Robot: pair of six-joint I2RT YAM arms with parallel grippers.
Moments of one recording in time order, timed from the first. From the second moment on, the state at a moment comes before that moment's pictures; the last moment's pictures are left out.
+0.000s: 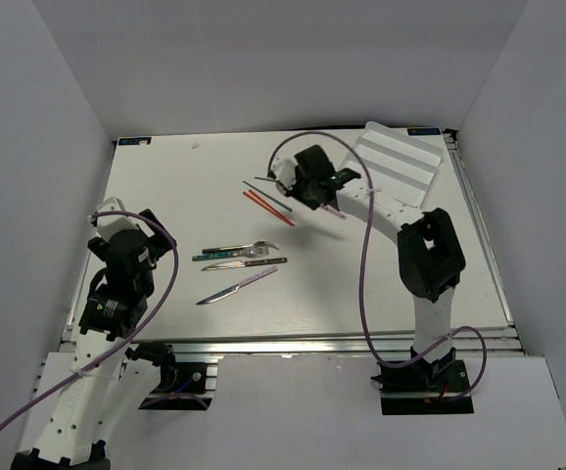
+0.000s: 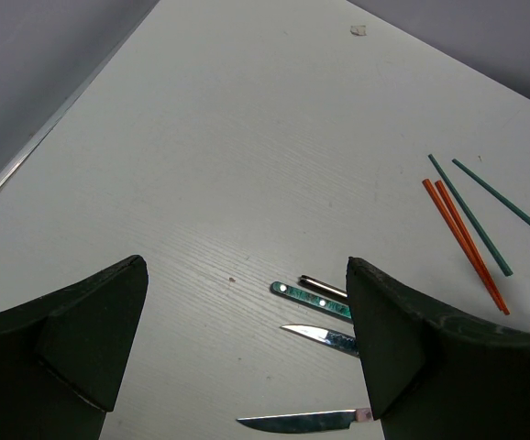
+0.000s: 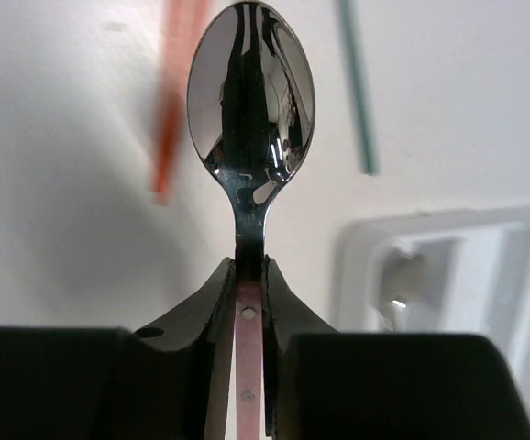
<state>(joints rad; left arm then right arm) -0.24 0.61 0.77 -0.52 -0.56 -0.43 0.67 2.00 1.61 -0.47 0.02 -0.58</state>
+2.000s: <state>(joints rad) -0.24 0.63 0.77 -0.52 -0.57 -0.43 0.93 1.91 1.51 -0.38 -0.25 -0.46</state>
